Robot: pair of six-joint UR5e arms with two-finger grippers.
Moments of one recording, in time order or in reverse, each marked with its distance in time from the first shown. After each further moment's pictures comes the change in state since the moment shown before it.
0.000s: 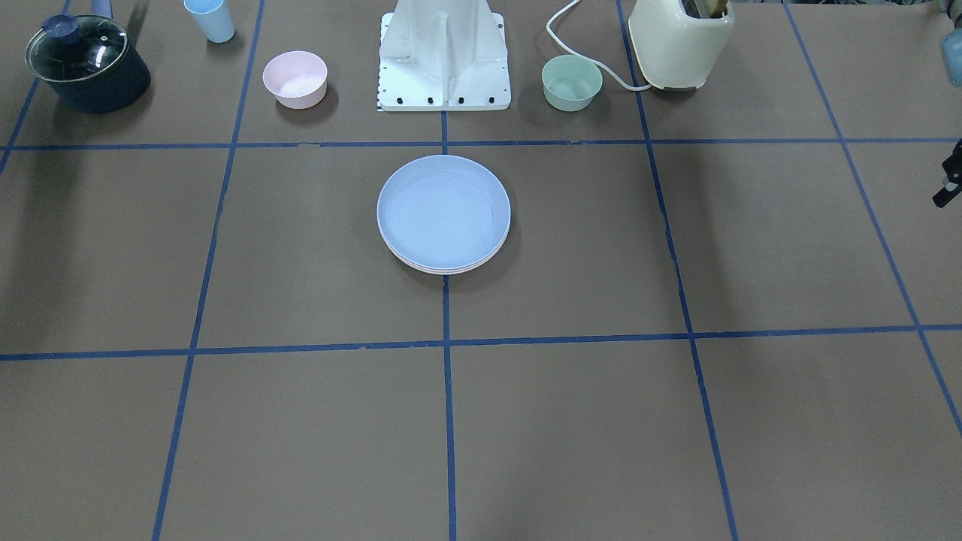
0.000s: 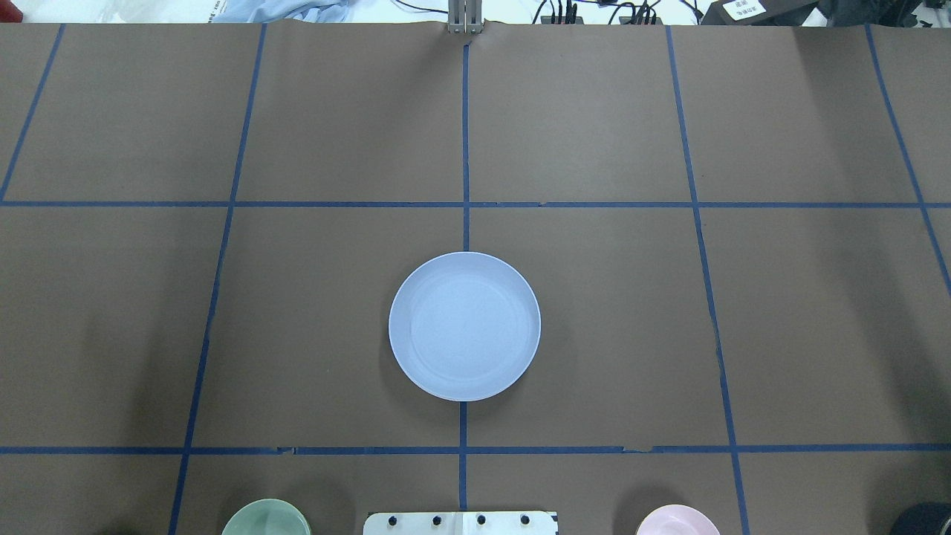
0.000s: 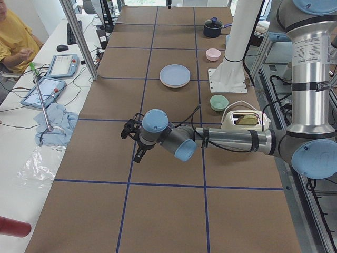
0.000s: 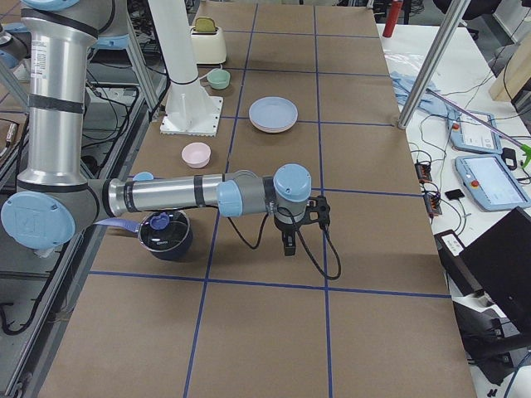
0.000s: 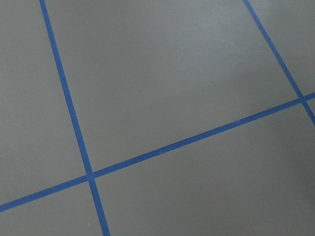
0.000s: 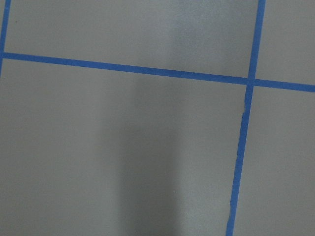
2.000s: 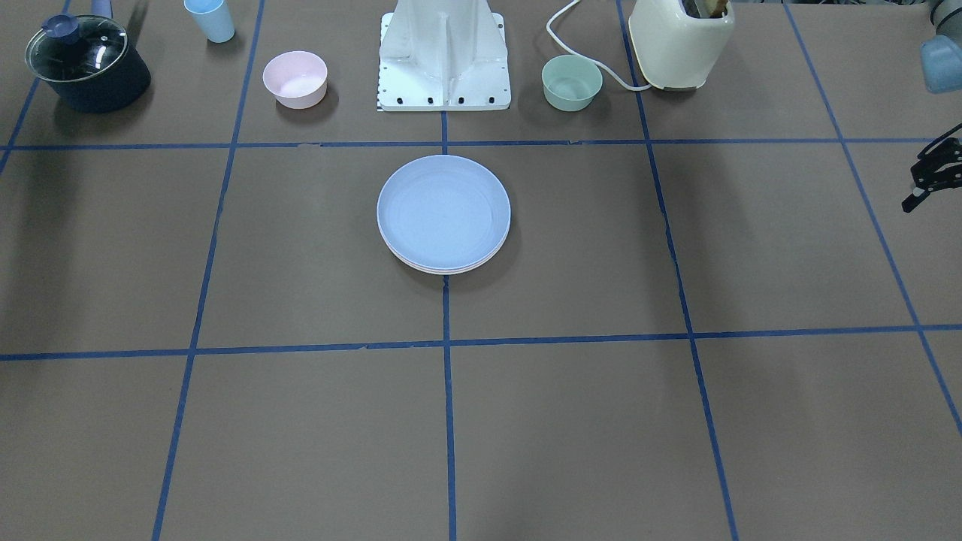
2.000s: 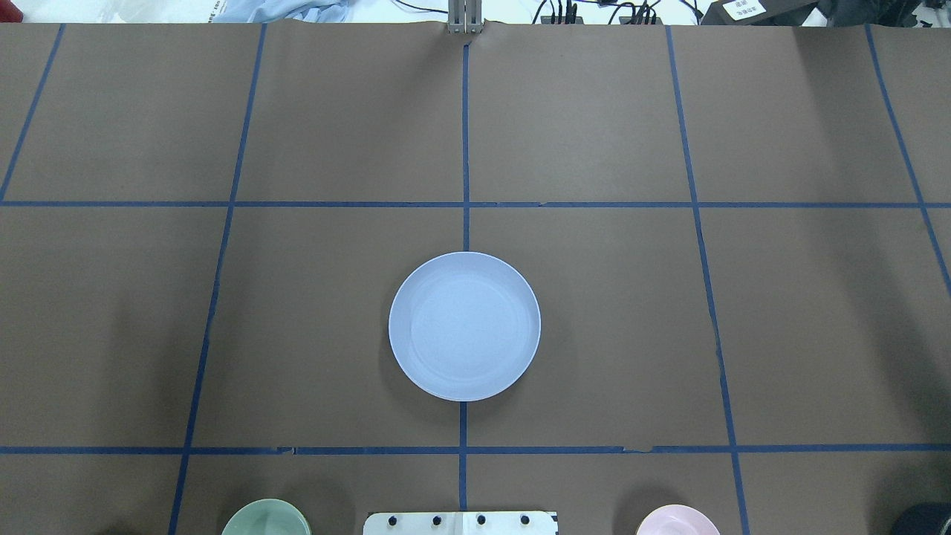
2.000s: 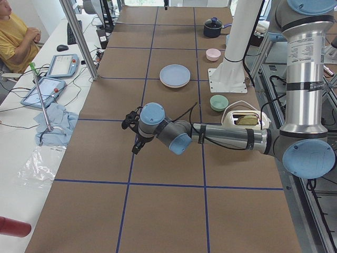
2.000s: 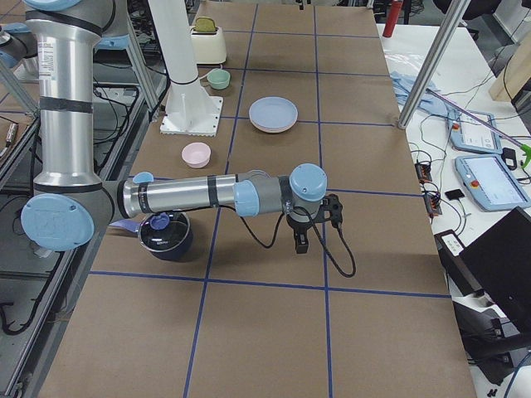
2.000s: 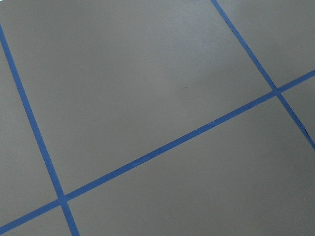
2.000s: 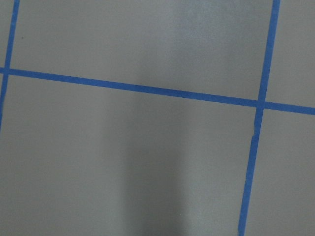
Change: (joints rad) left arm 0.069 -0.026 -0.023 -0.014 0.005 0.043; right arm -0.015 0.074 -0.056 -0.001 0.011 0.003
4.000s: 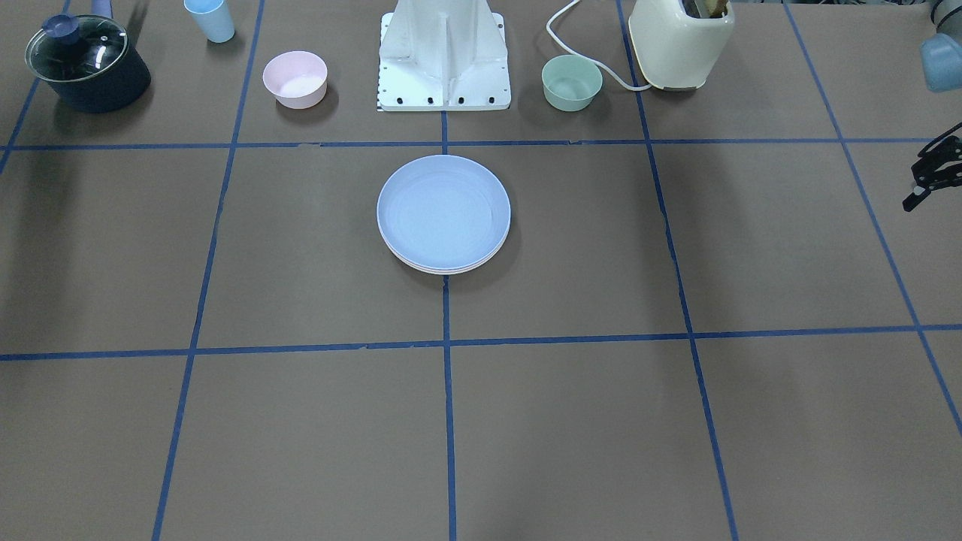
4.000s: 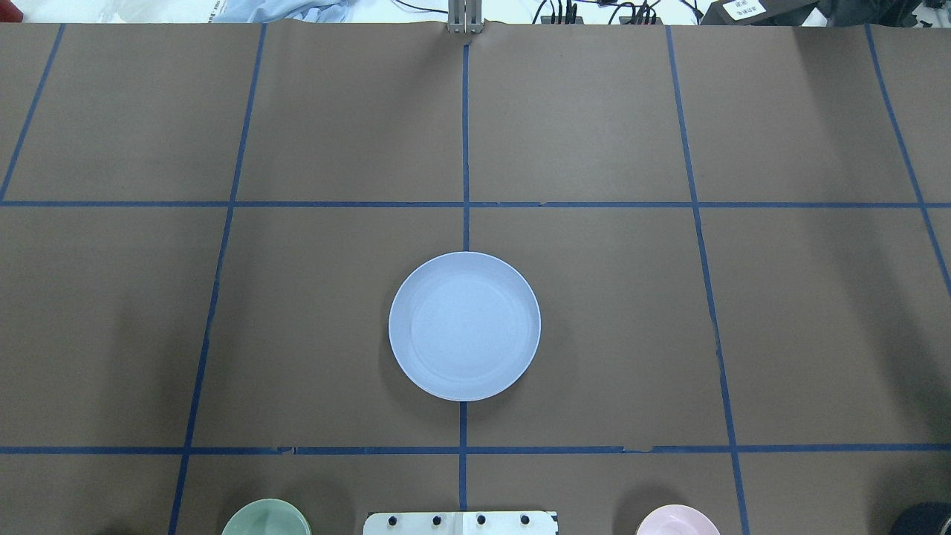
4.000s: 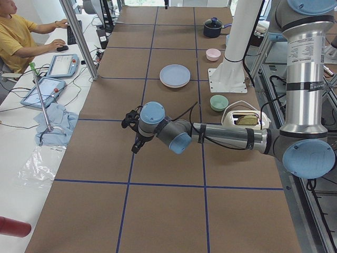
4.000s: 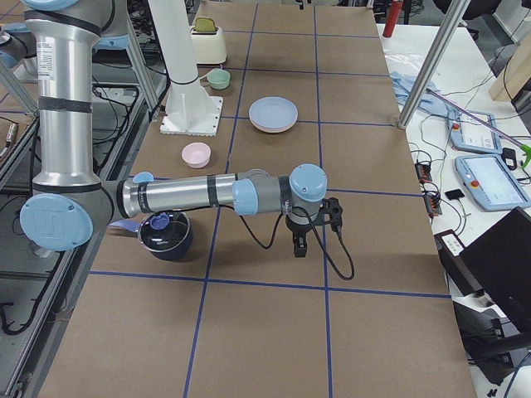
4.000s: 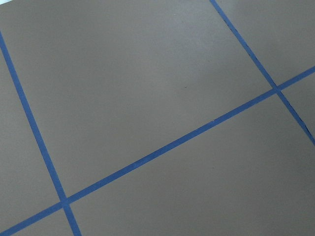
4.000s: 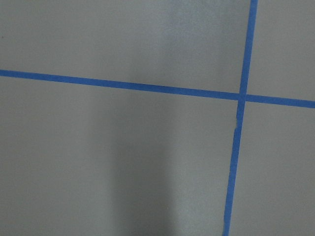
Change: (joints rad) left arm -0.003 -0.001 0.000 0.002 0.003 0.007; right arm 0.016 0.000 0.004 -0.043 -0.027 -0.005
